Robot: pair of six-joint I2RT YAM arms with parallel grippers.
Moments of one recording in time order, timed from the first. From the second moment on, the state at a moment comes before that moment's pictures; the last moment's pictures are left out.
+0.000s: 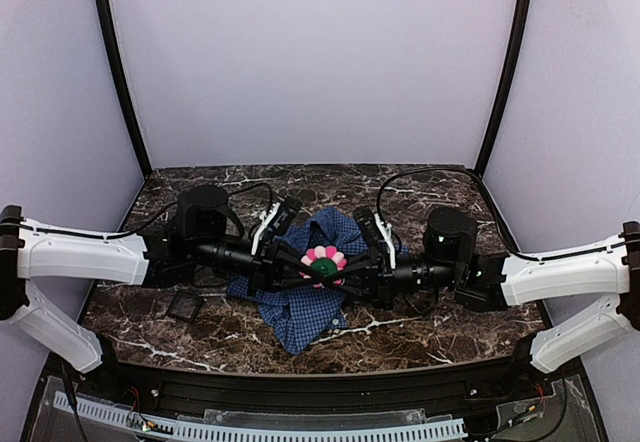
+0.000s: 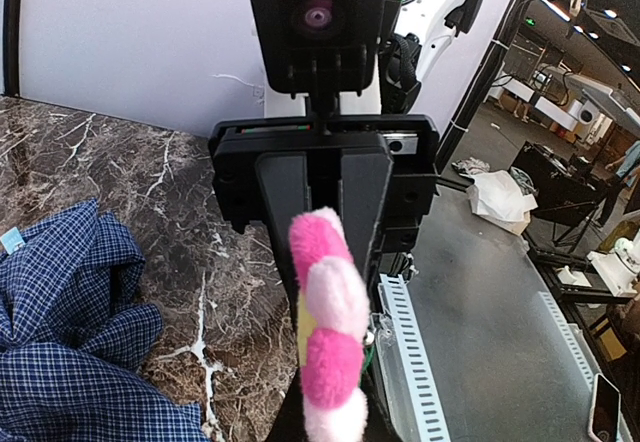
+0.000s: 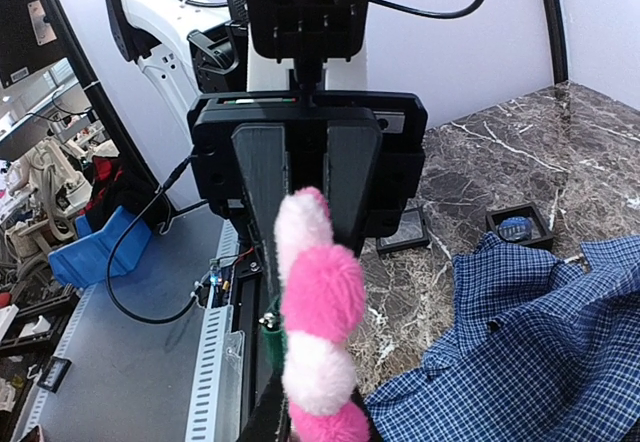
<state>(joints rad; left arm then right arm) -0.94 1.42 0.81 0.38 0.76 -0.17 1.01 1.27 0.61 0.54 -0.53 0.27</state>
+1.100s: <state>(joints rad) -0.94 1.38 0.79 0.45 0.60 -0.27 1.04 1.30 0.58 0.53 -0.45 0.25</state>
